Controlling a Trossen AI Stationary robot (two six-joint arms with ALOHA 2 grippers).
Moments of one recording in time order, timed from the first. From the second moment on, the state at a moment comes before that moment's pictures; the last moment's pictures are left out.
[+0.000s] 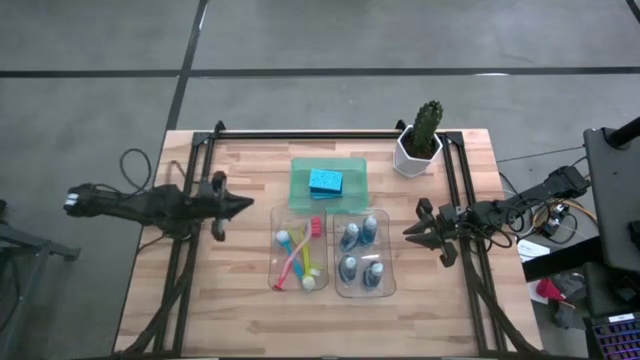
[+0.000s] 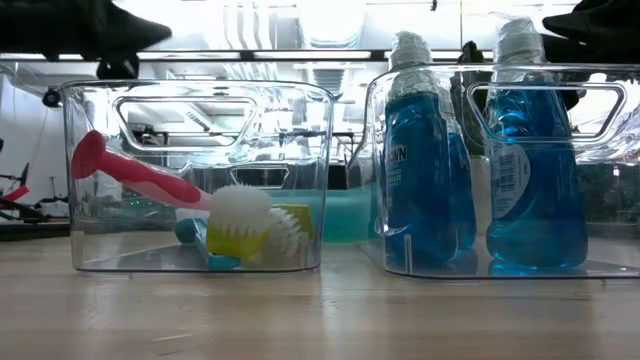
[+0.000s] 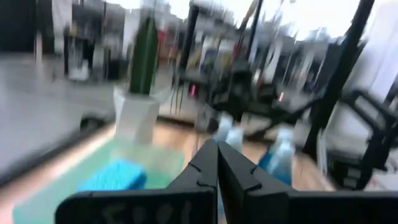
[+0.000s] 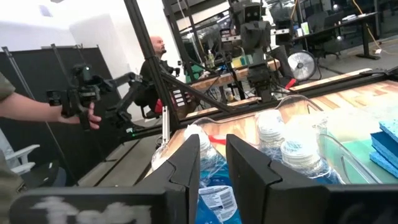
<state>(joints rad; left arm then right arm) -0.14 0.29 0.26 0.10 -0.27 -0.19 0.38 0.38 0.01 0.47 0.18 0.34</state>
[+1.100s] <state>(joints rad) -0.14 0.19 0.01 0.13 -0.20 -0.19 0.38 0.38 0.01 0.47 0.18 0.34</state>
